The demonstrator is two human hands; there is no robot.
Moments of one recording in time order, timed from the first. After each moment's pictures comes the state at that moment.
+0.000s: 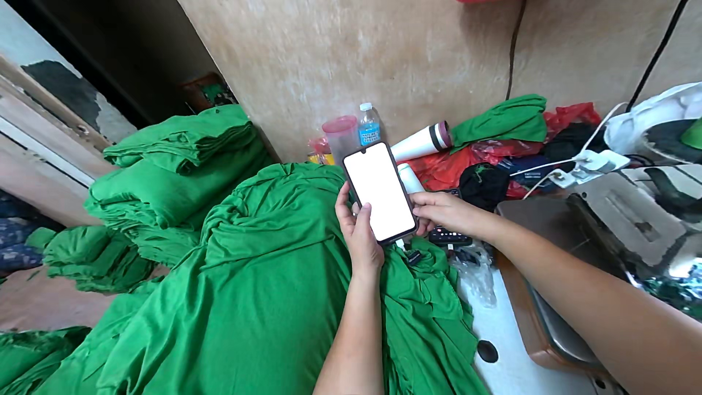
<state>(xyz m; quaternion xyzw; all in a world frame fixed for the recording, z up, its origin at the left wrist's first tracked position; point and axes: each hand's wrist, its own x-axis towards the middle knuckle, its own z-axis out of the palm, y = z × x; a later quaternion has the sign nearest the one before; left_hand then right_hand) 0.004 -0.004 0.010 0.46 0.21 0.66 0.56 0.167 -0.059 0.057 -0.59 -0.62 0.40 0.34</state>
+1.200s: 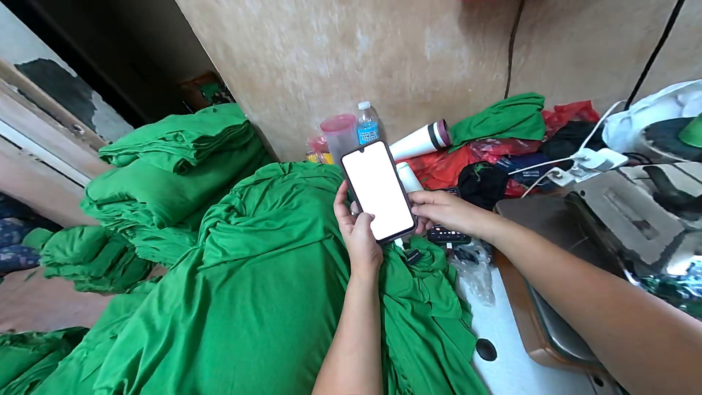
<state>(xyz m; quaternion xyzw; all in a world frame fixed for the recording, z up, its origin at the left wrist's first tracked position) 0.004 -0.003 0.009 0.46 0.22 0.66 0.56 0.167 -0.059 0.055 -0.59 -0.62 0.39 0.33</state>
